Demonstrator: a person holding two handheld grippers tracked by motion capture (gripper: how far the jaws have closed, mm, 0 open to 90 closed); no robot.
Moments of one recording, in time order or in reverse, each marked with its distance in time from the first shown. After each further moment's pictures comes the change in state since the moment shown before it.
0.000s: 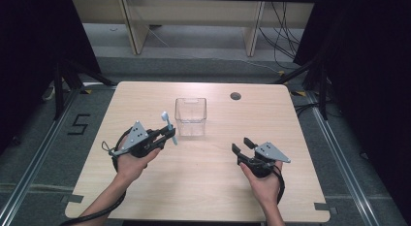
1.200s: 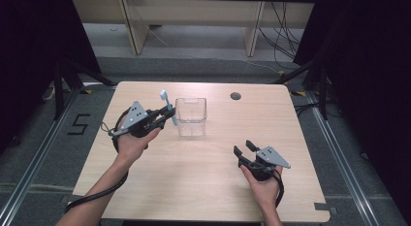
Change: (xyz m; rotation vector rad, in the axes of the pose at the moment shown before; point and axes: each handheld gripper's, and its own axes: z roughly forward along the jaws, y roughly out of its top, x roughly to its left) left arm 0.028 0.040 0.025 -0.041 0.031 0.053; right arm -0.003 -0.016 0.000 -0.018 -0.023 -0.013
